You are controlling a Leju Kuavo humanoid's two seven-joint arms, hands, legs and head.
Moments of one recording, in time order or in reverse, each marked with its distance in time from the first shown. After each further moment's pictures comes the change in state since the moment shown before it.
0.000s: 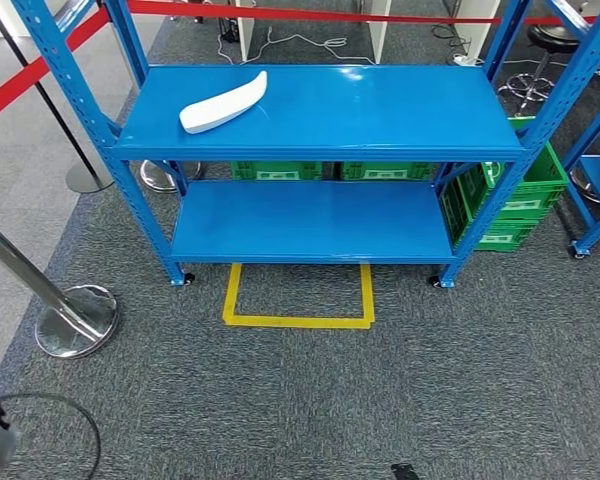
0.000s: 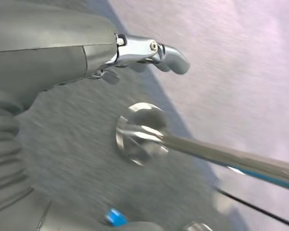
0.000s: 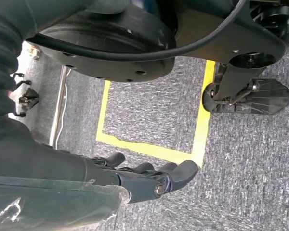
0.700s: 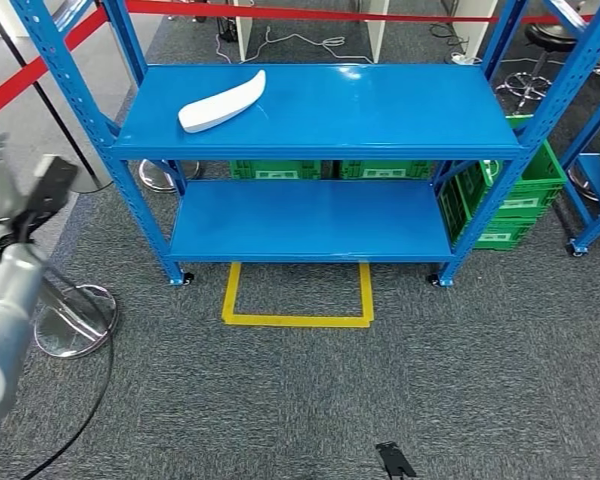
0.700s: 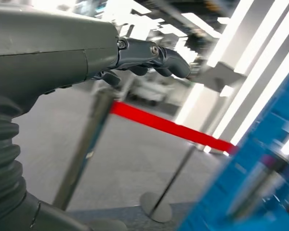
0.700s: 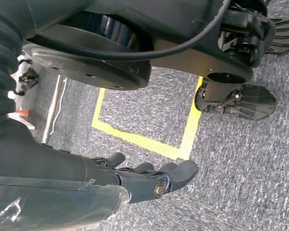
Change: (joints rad) left arm -0.369 -0.153 -0.961 -0.082 -0.660 0.398 0.275; right arm -0.071 0.020 0.006 0.000 0.109 0.027 0.052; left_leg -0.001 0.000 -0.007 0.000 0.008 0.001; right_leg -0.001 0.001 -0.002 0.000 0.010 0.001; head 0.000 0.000
